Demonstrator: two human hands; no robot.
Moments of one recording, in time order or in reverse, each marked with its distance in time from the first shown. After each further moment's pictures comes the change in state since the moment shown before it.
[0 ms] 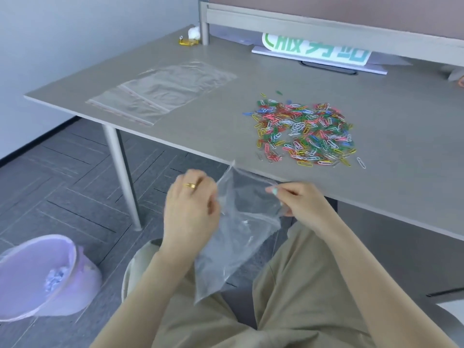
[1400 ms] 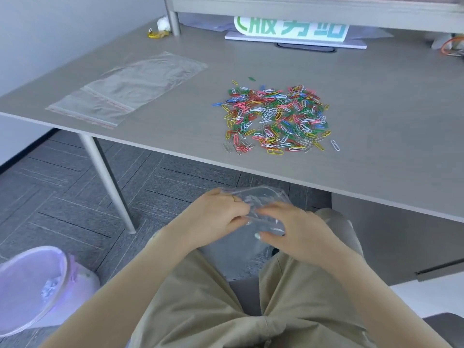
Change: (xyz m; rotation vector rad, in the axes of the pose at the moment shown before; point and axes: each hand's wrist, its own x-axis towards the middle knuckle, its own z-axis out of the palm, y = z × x) left_hand 0.019 0.031 0.057 0.042 -0.628 0.591; right_hand -0.043 0.053 -0.017 -0.585 -0.143 -0.135
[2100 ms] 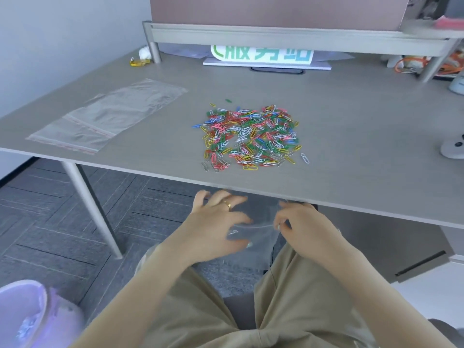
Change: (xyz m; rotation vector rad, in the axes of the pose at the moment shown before) left_hand 0.019 0.031 -0.014 -0.047 -0.121 -0.195; right_hand -0.014 0.018 -0.037 -0.008 0.159 0.173
